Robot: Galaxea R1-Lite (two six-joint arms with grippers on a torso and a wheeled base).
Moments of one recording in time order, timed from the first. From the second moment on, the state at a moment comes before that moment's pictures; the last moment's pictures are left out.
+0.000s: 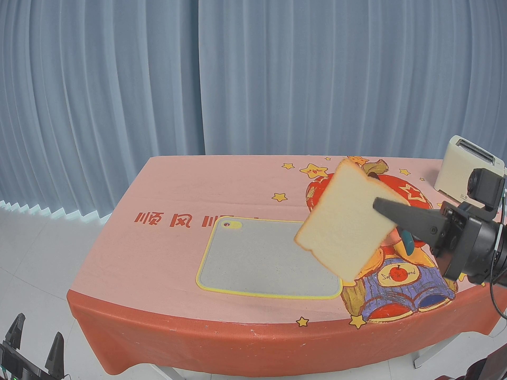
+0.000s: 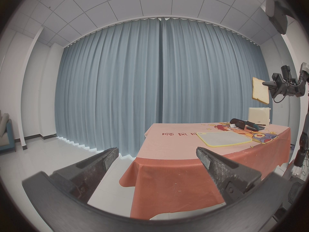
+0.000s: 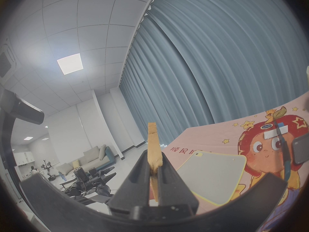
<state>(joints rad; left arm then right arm) -0.01 0.02 -0.02 0.00 0.03 -0.01 0.73 1.28 -0.50 -0.79 0.24 0.47</state>
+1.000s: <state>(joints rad) 0.00 0.02 -0.02 0.00 0.03 -0.01 0.87 1.59 -0.51 -1.31 0.05 0.70</state>
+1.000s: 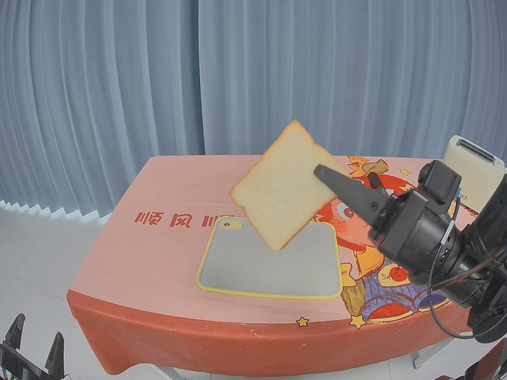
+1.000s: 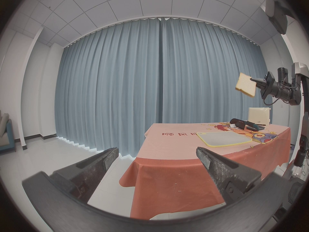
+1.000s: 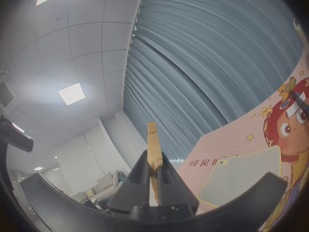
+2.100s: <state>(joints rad) -0.01 0.02 -0.02 0.00 0.03 -0.01 0.93 1.79 -0.81 -1.13 -0.12 0.83</state>
